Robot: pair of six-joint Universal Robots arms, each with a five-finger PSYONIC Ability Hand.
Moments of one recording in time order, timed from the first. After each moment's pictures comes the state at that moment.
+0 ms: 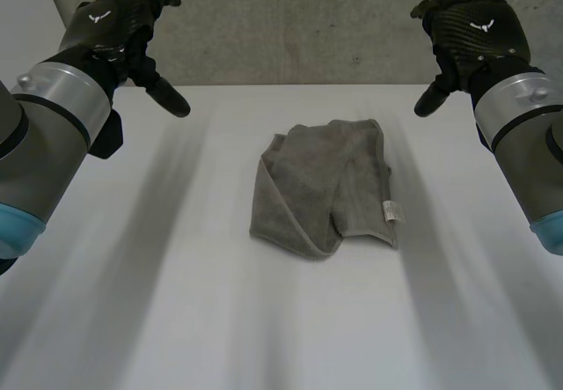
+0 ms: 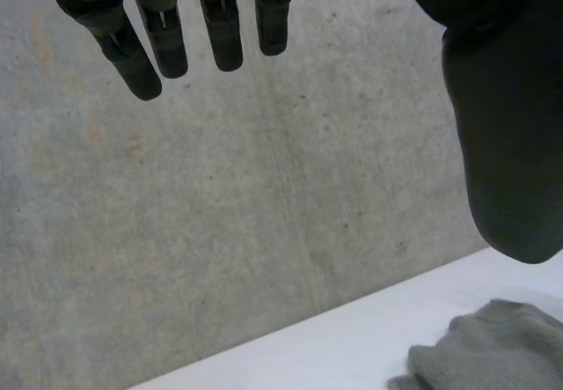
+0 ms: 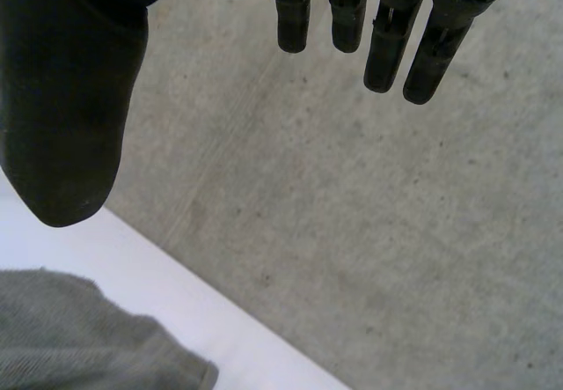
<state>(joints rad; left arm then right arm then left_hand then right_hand) 4.29 -1.77 -1.27 3.13 -1.60 3.09 1.95 -1.34 1.33 -0.11 1.56 2.92 0.27 0.27 0.26 0.29 0.23 0.23 0.25 0.25 0.25 0.06</state>
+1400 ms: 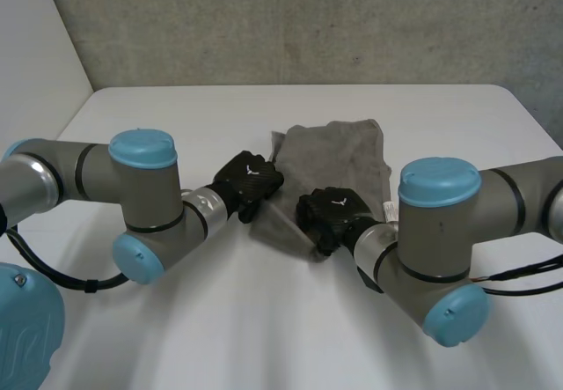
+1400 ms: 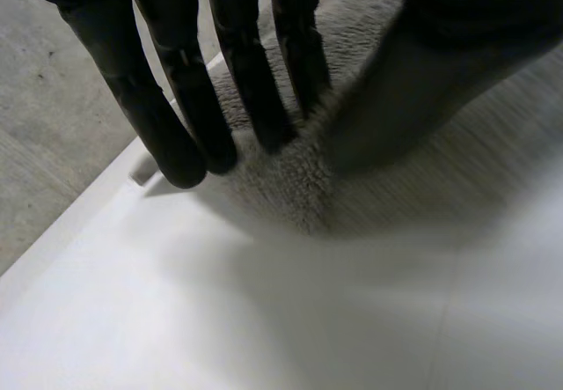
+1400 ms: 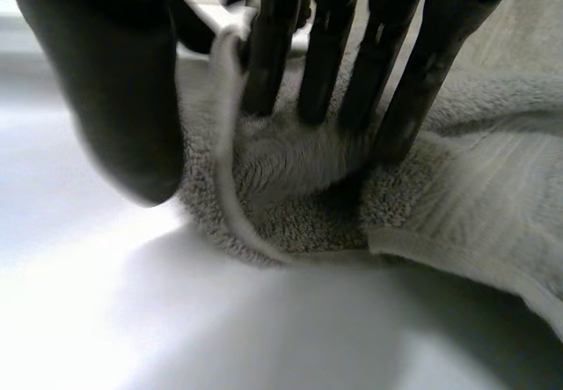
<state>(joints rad) 4.22 -2.45 -1.07 3.21 -1.23 3.68 2.16 -0.91 1.39 -0.08 1.40 3.09 1.36 1.37 1.38 1.39 1.36 0.80 0.82 0.80 0.81 0.62</state>
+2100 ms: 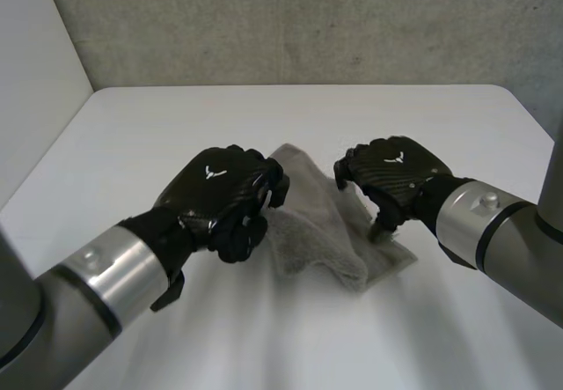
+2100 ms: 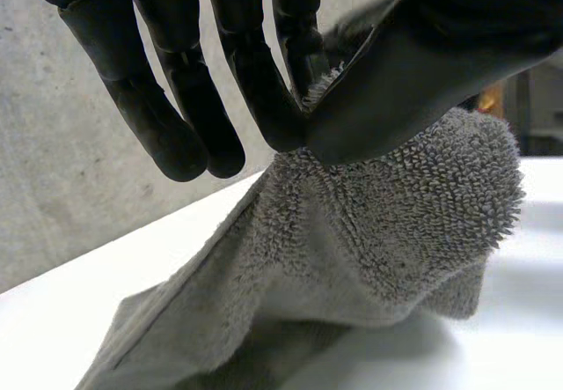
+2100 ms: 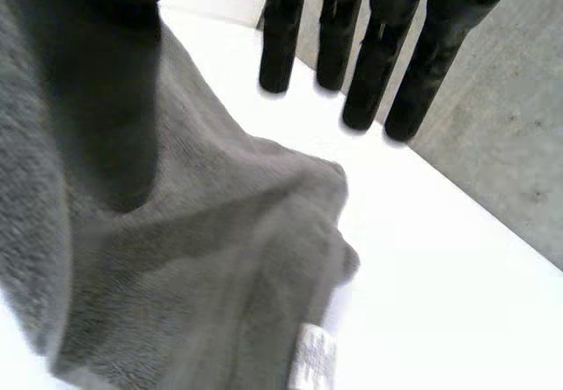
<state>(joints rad) 4.14 -1.56 -1.78 3.20 -1.24 3.14 2.02 -1.39 1.52 0.24 1.28 2.77 1.39 1.51 1.54 1.51 1.48 0.48 0.46 0.48 0.49 0.29</state>
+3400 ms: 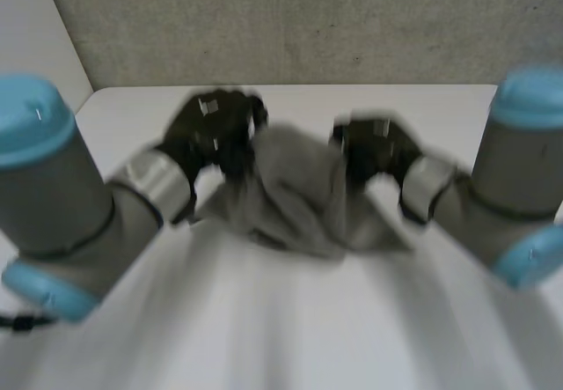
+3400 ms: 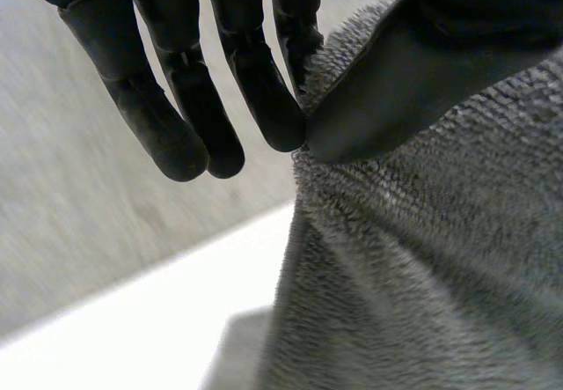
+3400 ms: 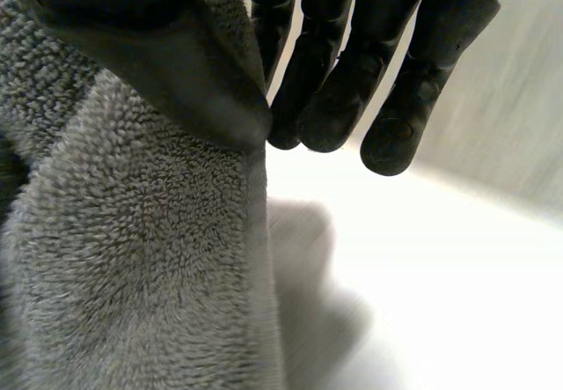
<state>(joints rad) 4.18 -1.86 -1.43 3.29 -1.39 3.14 2.02 -1.12 1.28 -0.01 1.29 3.05 1.39 1.51 1.54 1.51 1.48 1.34 1.32 1.34 1.33 1.17</state>
